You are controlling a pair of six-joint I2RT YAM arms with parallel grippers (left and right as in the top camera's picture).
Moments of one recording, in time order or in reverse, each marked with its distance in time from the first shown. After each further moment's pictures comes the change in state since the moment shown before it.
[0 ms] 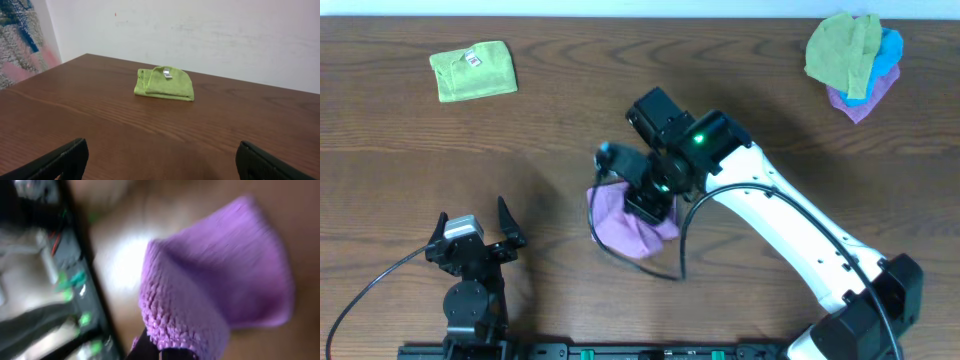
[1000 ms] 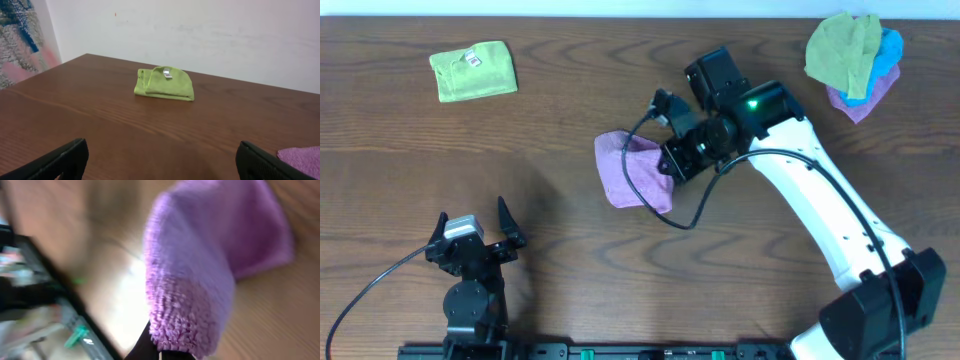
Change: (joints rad) left arm 0.000 0.000 0.000 0.000 0.000 0.000; right arm -0.236 0.000 0.002 -0.010 0.011 0.258
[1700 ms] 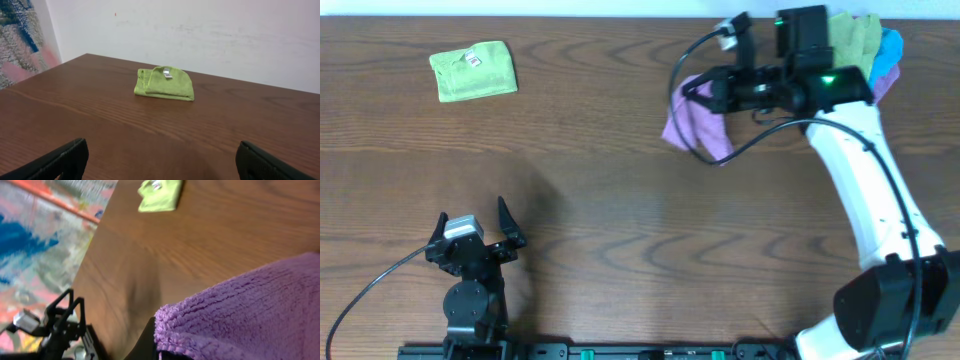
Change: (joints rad) left arm 0.000 0.000 0.000 0.000 0.000 0.000; right arm -0.255 0.000 0.000 0.418 -0.388 0.274
